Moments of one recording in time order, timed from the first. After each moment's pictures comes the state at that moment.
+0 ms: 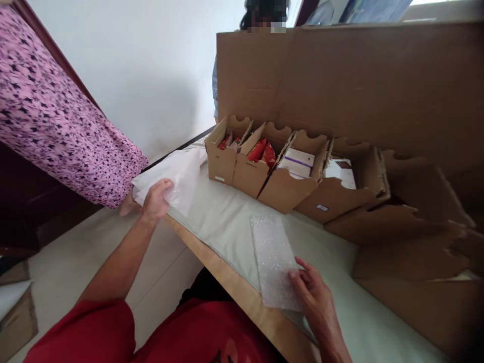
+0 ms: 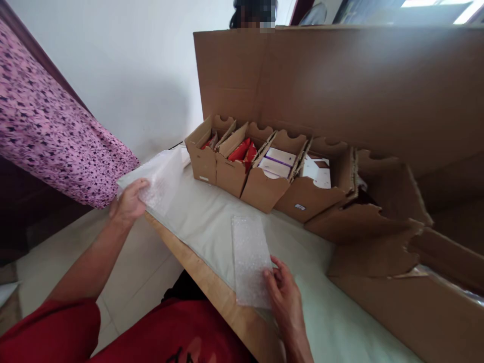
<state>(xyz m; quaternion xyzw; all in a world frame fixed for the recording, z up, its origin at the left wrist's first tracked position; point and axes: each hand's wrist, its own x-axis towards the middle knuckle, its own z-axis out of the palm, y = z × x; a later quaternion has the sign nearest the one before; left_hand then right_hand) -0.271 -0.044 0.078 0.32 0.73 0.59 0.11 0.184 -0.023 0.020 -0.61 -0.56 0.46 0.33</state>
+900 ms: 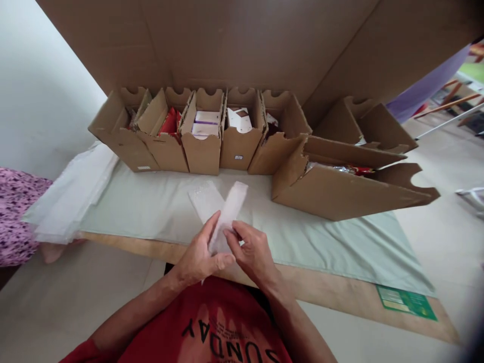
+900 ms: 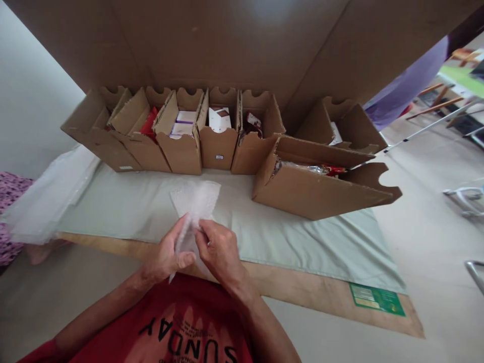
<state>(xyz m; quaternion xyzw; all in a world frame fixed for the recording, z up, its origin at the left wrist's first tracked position) -0.002 -0.094 0.071 0.50 0.45 0.42 0.60 0.169 -0.076 0.091 -0.52 -0.72 0.27 0.37</state>
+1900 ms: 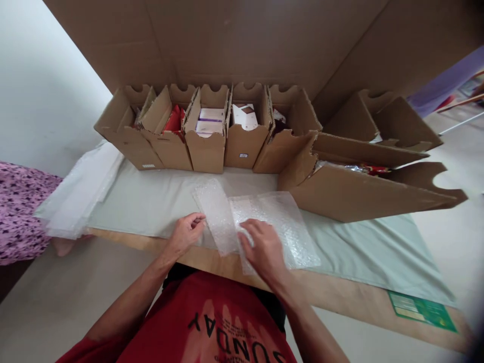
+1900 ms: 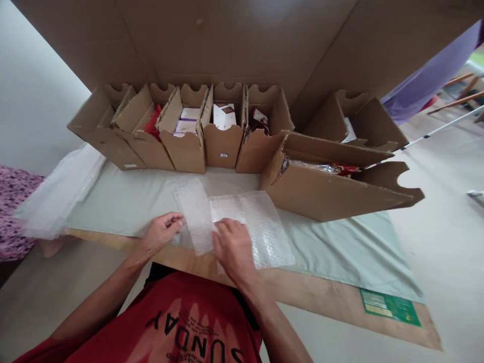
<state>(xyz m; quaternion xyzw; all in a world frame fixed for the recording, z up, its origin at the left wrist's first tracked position) -0.043 -0.052 0.032 0.49 0.65 0.37 0.45 0.201 -0.073 0.053 -0.54 -0.81 0.04 0.24</state>
